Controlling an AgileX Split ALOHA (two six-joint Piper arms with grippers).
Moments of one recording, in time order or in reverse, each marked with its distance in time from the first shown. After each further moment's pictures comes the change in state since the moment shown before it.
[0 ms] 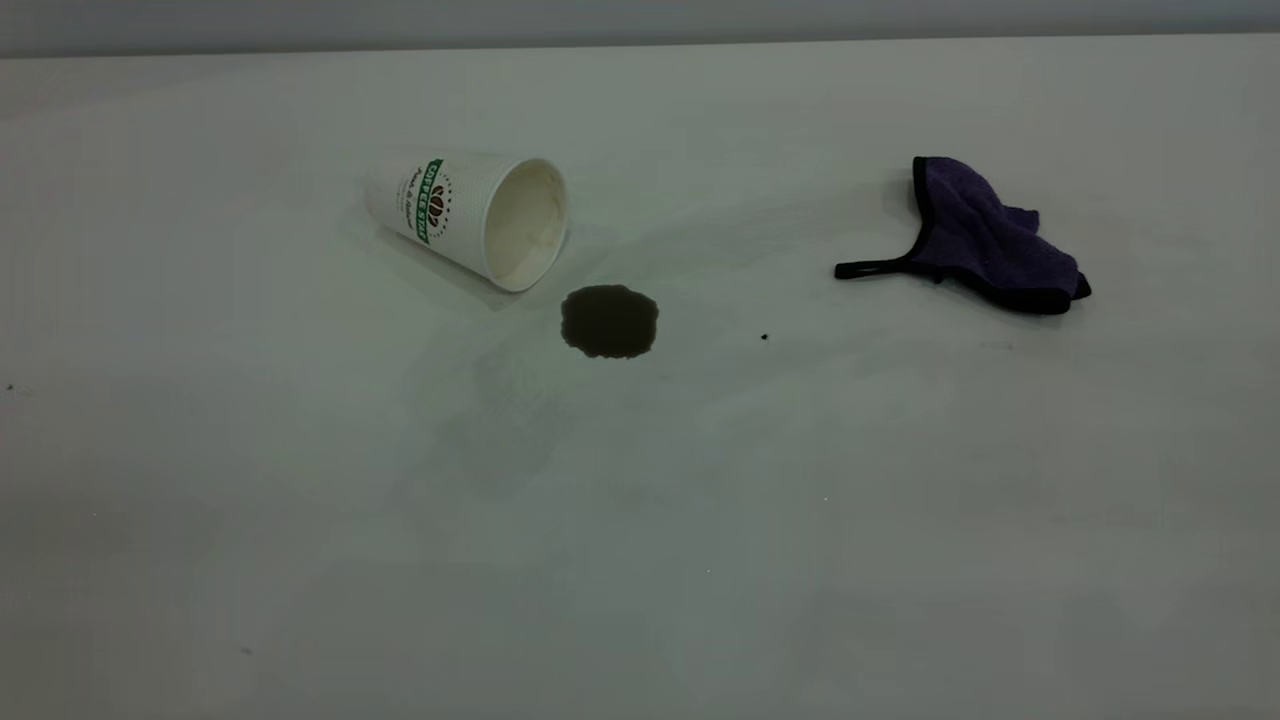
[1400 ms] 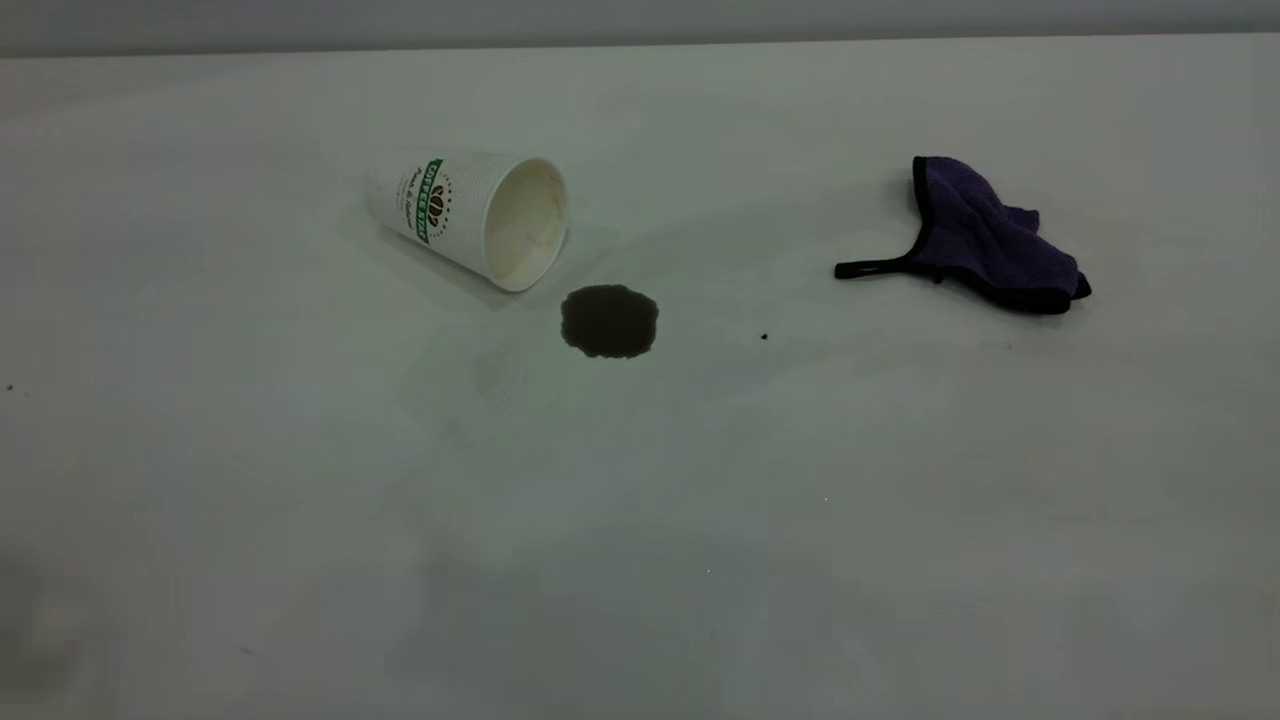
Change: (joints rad) left arm 0.000 0.902 -0.322 0.161 -0.362 -0.038; right arm 0.000 0.000 0.000 0.000 0.000 0.000
